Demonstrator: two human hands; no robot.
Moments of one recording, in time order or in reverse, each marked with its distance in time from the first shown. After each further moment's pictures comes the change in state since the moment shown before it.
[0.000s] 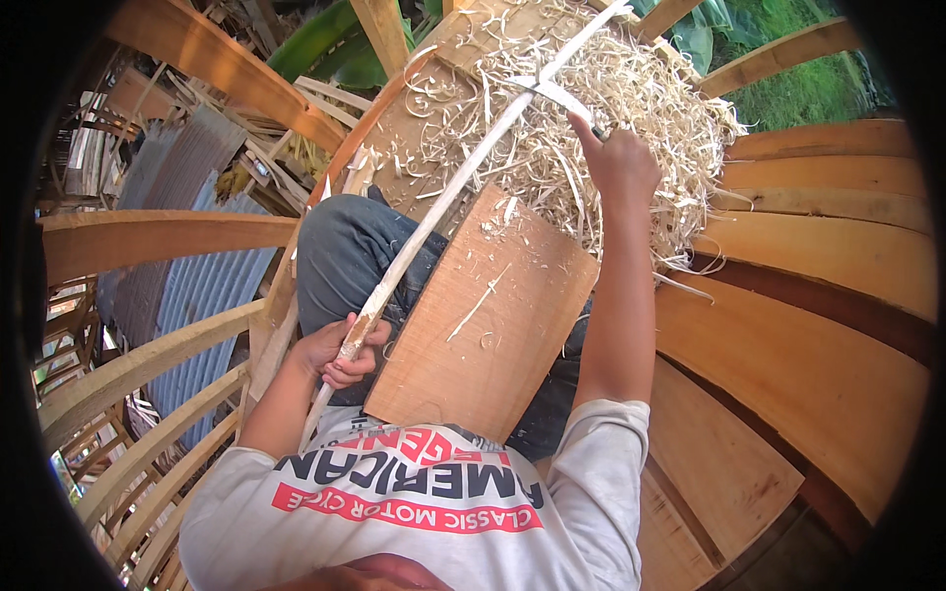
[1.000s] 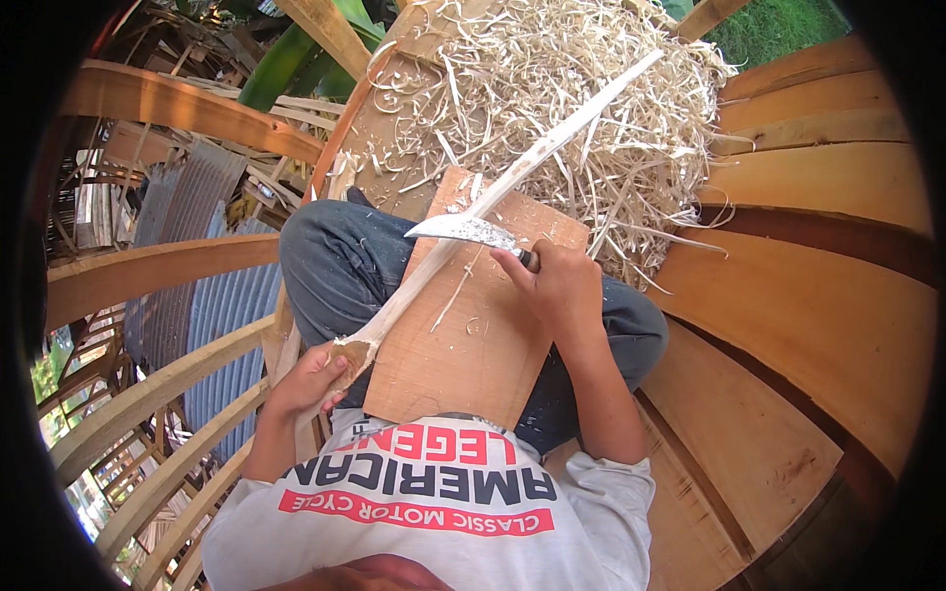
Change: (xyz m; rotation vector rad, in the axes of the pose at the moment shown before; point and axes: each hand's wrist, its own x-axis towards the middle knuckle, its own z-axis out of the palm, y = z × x) left_hand -0.025 -0.027 0.058 0.737 0.804 0.063; right_hand -0.172 0.029 0.001 0.386 -0.199 -0.189
